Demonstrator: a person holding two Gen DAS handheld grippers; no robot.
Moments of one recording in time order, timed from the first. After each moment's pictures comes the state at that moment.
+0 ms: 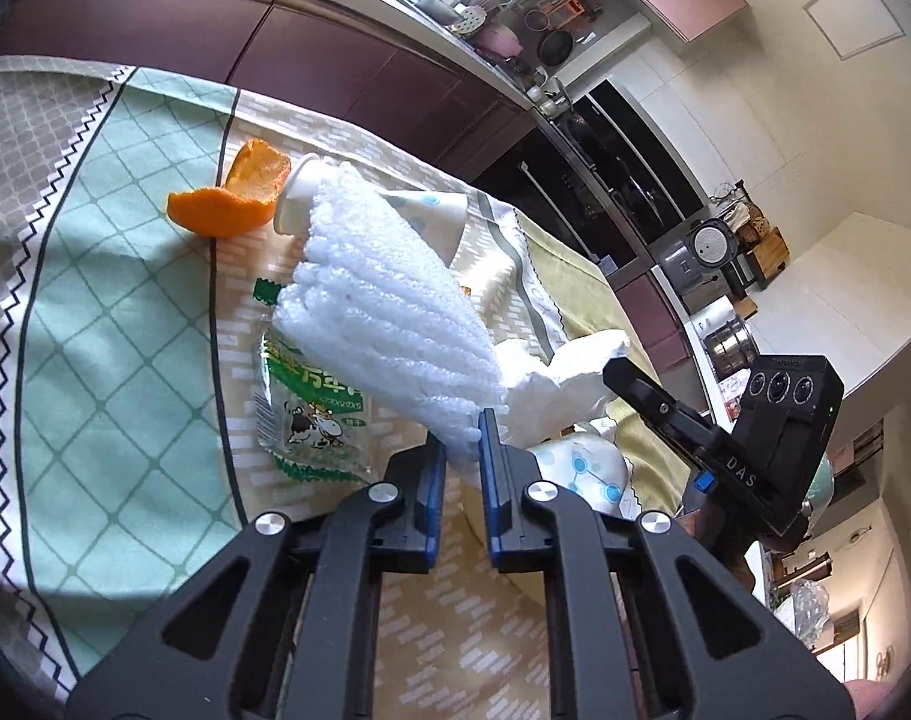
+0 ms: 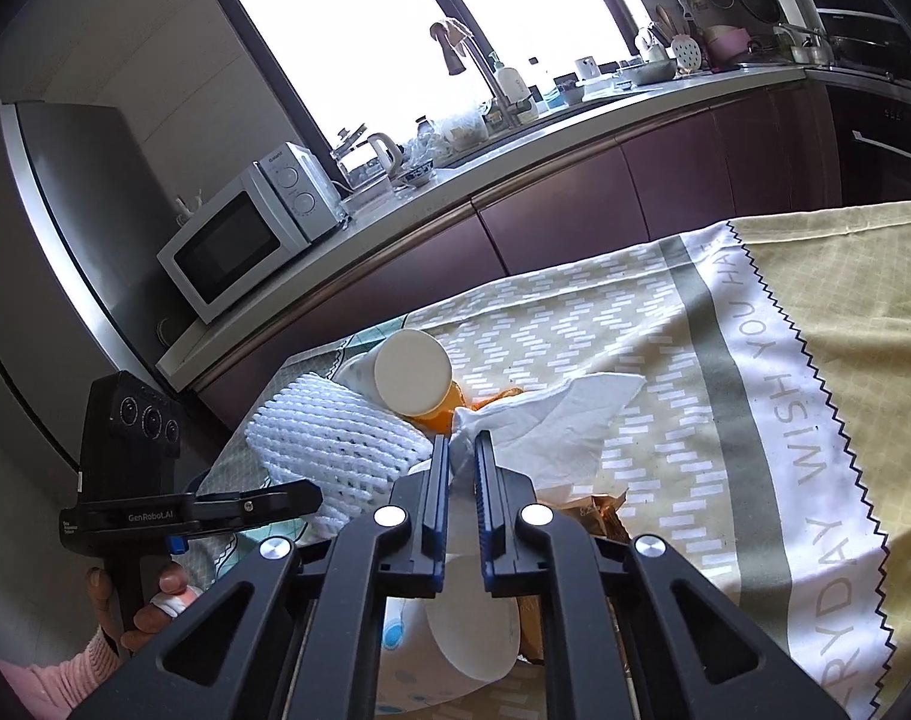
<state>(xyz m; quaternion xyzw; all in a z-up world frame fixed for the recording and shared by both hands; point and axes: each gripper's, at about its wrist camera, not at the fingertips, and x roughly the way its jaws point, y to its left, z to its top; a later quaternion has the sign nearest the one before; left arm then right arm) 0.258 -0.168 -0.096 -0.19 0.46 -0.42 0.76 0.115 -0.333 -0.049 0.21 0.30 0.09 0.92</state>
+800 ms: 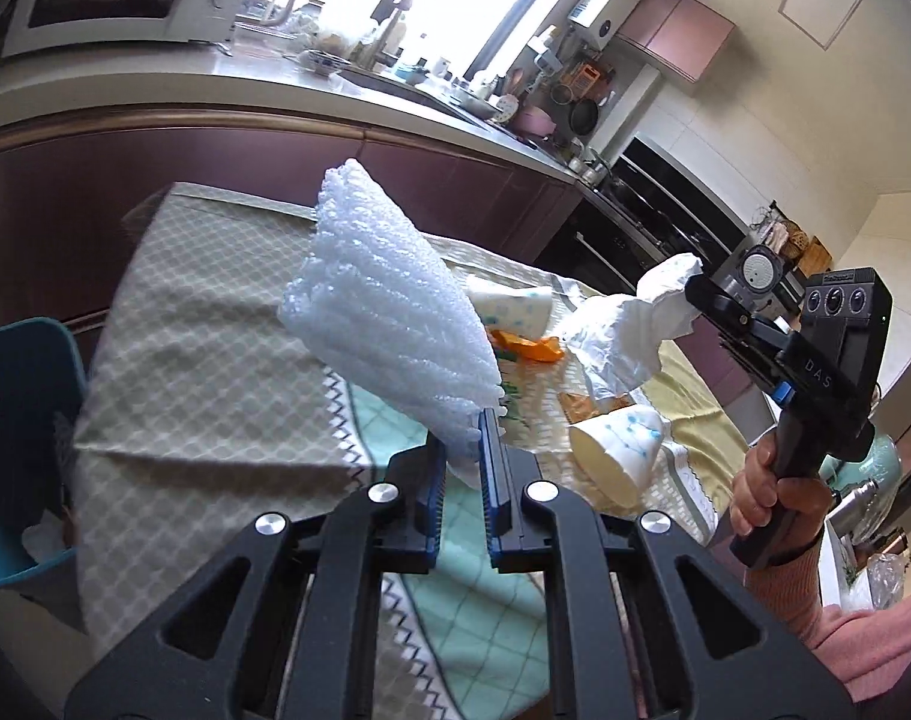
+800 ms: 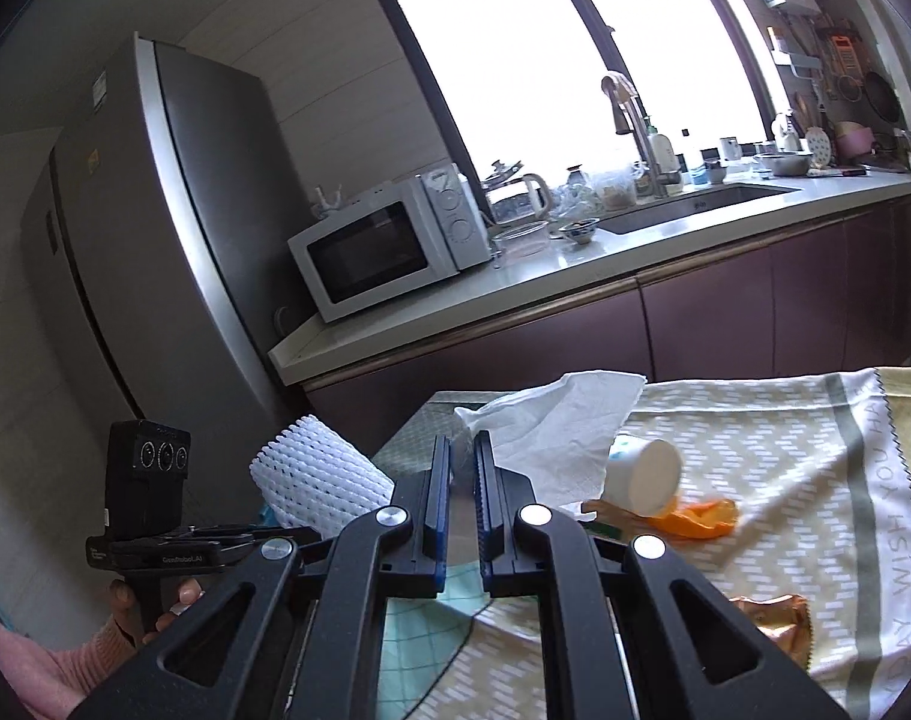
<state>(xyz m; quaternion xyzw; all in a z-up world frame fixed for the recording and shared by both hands) 0.184 0.033 -0.028 -0.14 0.37 -0.33 0.86 0.120 -0.218 0.029 0.14 0.23 0.22 0.94</state>
